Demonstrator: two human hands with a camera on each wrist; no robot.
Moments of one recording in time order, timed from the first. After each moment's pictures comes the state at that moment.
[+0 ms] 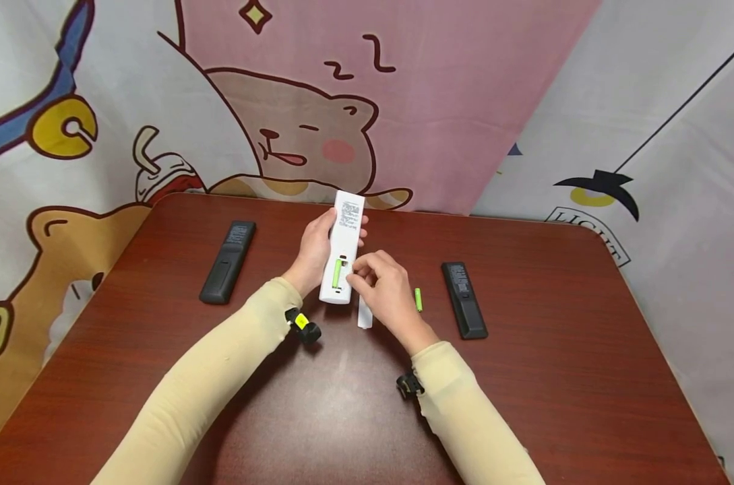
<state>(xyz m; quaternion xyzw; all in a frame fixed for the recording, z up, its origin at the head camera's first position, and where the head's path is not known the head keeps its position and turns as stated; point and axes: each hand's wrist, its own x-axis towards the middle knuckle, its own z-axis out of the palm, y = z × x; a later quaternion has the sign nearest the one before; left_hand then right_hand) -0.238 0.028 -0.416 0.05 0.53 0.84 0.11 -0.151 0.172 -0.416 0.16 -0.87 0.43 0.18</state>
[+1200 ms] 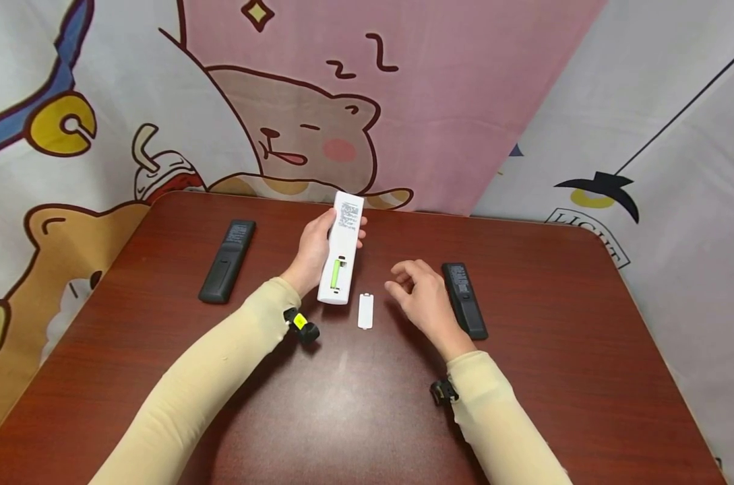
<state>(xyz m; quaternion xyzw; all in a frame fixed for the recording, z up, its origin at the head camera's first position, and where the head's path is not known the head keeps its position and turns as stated) -0.241 0.025 -0.417 0.05 0.53 0.84 0.12 -0.144 0.229 -0.428 0.12 -0.92 0.36 0.13</state>
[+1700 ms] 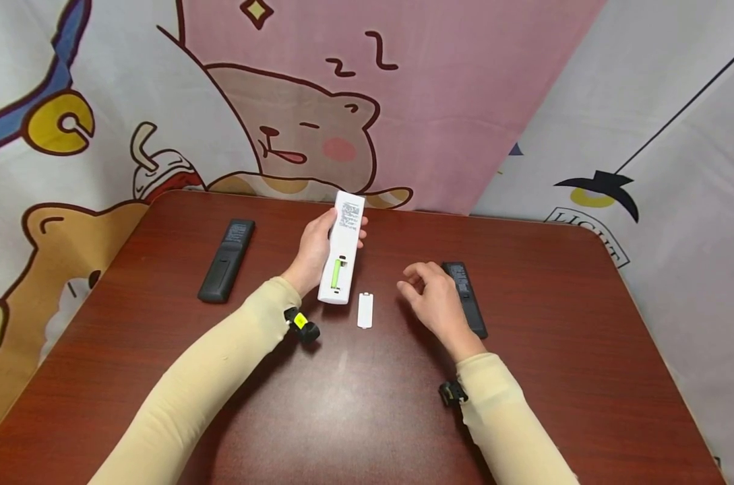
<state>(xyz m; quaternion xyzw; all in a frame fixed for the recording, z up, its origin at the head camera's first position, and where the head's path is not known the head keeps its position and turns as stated) -0.241 0.026 -0.419 0.05 0.52 0.84 0.12 -0.140 0.245 -0.430 0.09 -0.93 0.33 0.11</state>
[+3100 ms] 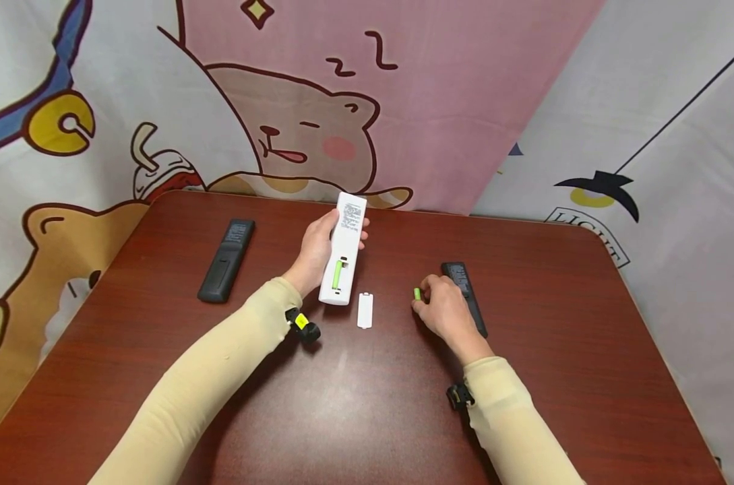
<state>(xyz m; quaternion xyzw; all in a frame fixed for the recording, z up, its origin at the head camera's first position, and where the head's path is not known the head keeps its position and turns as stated) -0.238 0.027 -0.419 0.05 0.54 0.83 0.13 -0.137 0.258 -0.427 0.00 -0.97 0.24 -0.05</state>
